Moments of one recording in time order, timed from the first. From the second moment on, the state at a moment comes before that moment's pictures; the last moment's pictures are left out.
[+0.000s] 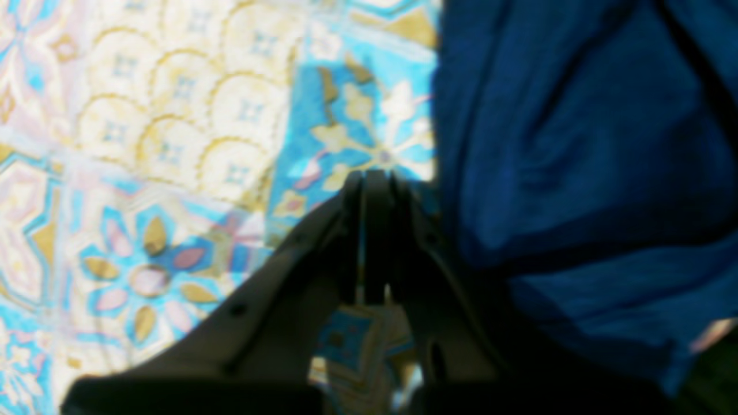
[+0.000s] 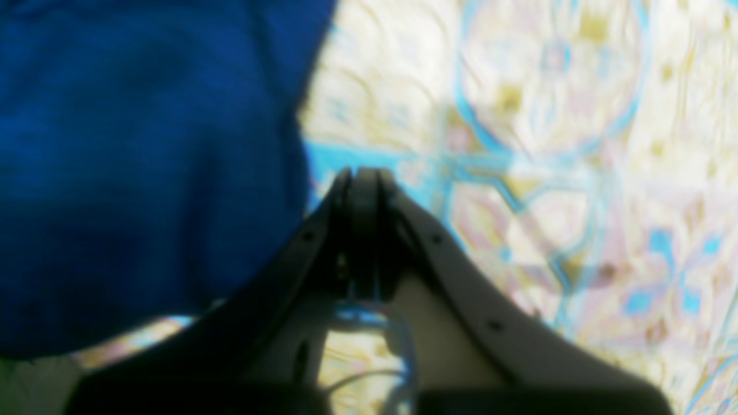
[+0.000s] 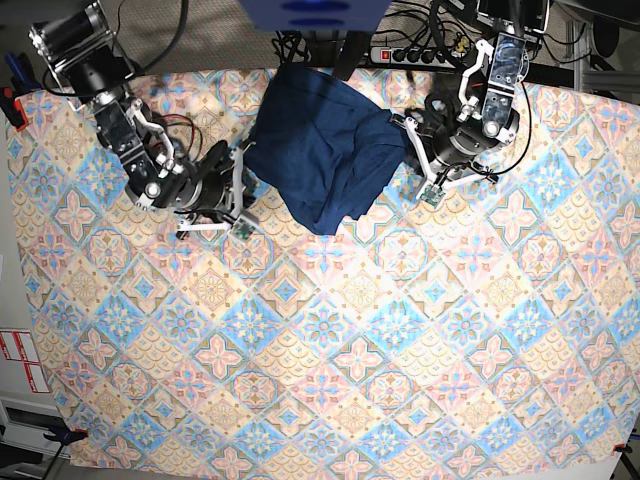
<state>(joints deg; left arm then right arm) 16.3 -14.1 6.5 95.0 -5.0 -20.1 43.7 2.7 26.4 -28.8 88.6 17.9 26.4 -44.4</state>
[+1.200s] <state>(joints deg) 21.1 -0.6 -24.5 103.9 -16.2 -19.8 44.3 14.4 9.4 -53.5 75.2 17.6 26.4 -43.8</state>
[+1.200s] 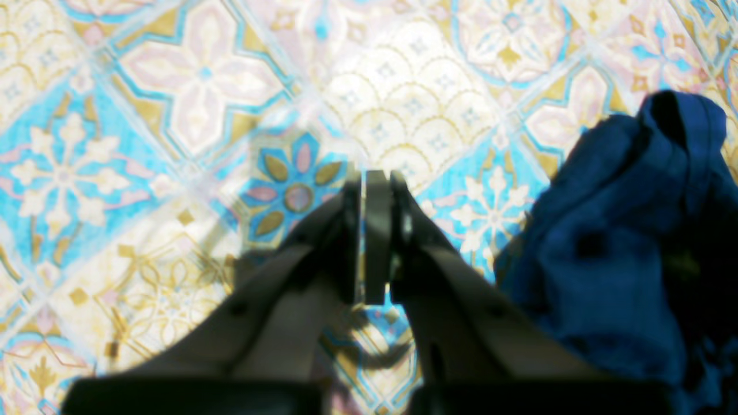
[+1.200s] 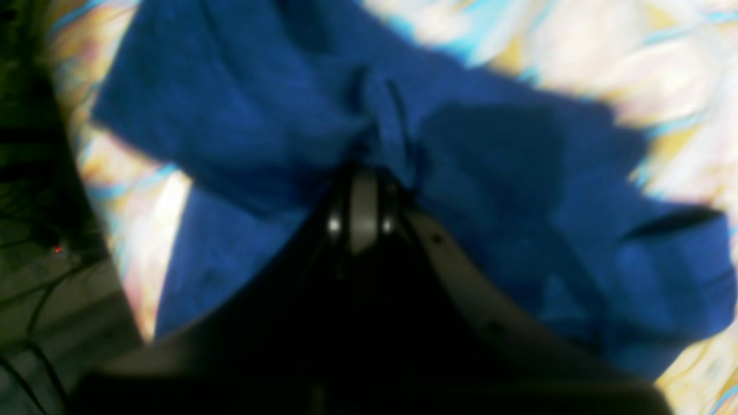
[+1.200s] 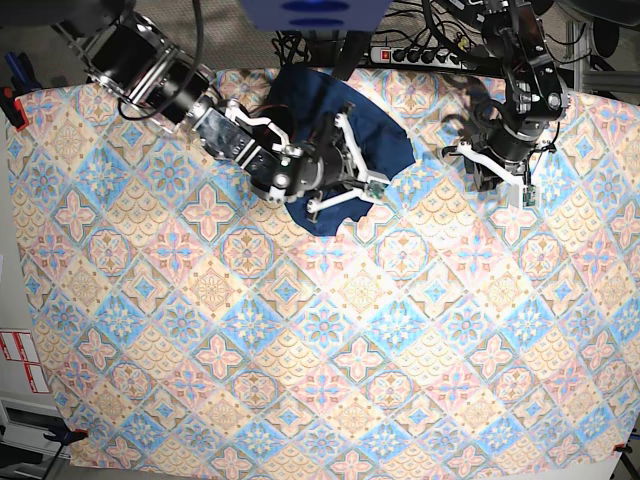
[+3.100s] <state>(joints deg) 20.7 -0.6 -24.6 103.8 -16.9 -19.7 44.2 12.9 11.3 -55.6 68.8 22.7 29.8 -36.1</state>
